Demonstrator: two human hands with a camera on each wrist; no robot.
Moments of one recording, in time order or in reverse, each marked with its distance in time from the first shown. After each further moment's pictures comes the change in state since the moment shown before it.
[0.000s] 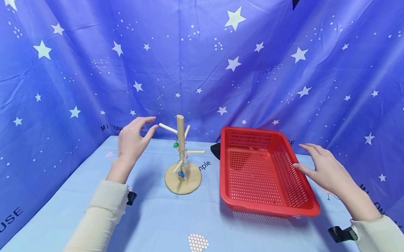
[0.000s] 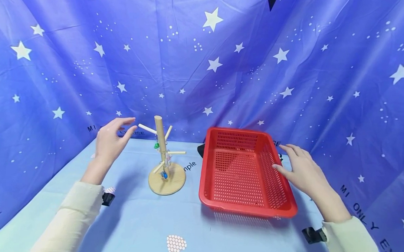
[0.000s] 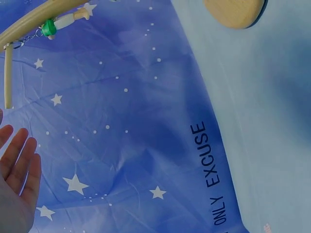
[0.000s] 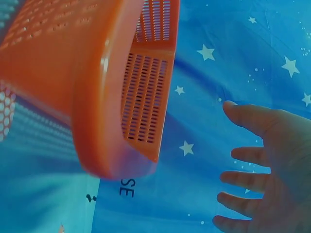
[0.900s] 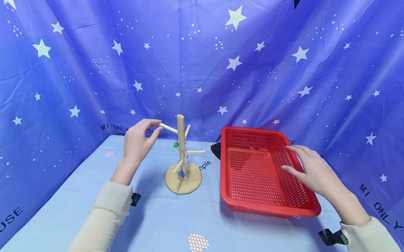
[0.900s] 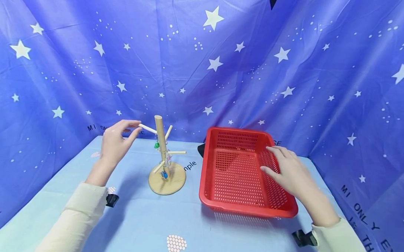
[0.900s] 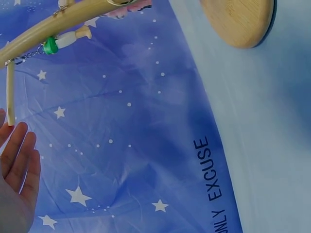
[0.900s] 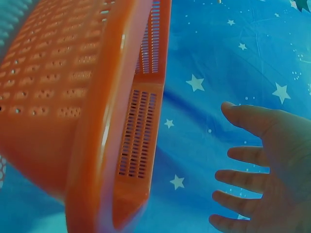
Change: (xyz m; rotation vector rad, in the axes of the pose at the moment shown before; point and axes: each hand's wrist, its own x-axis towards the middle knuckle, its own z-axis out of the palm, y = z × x) left_hand -0.003 0.009 0.009 -0.053 0.010 0.051; right_hand 0.003 -0.035 0.005 0.021 0.030 -0.059
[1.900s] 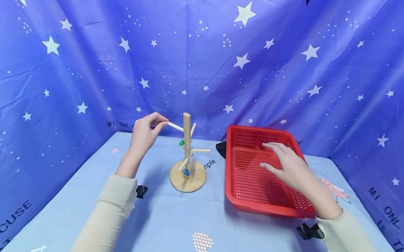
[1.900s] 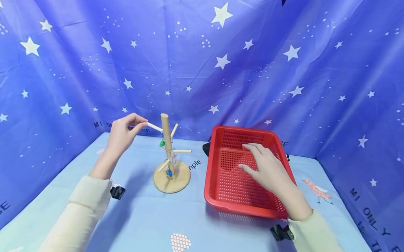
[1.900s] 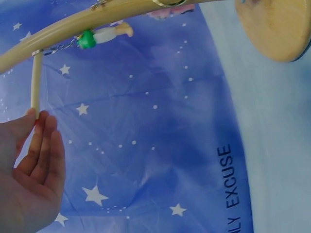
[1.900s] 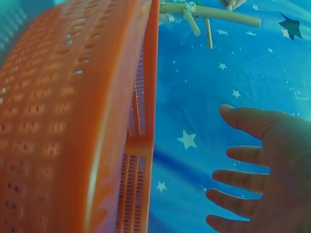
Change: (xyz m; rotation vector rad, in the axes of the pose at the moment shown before) left_hand 0.020 0.006 -0.008 -0.164 -0.175 -0.225; right_hand 0.031 -0.058 0.022 0.121 -0.047 -0.079
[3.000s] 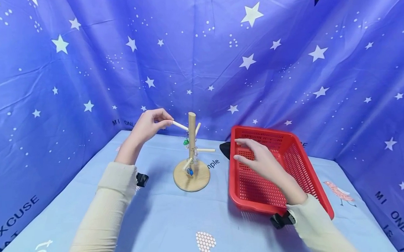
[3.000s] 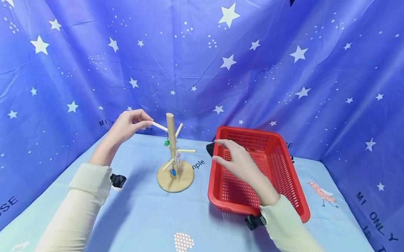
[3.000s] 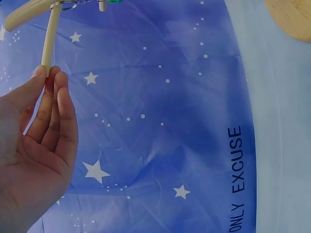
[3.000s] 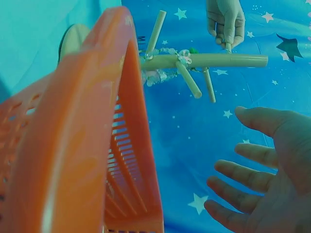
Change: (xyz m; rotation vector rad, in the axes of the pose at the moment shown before) left_hand 0.024 -0.010 -0.019 -0.142 -0.304 -0.080; right_hand 0.050 -0.049 0.036 0.341 -0.049 -0.047
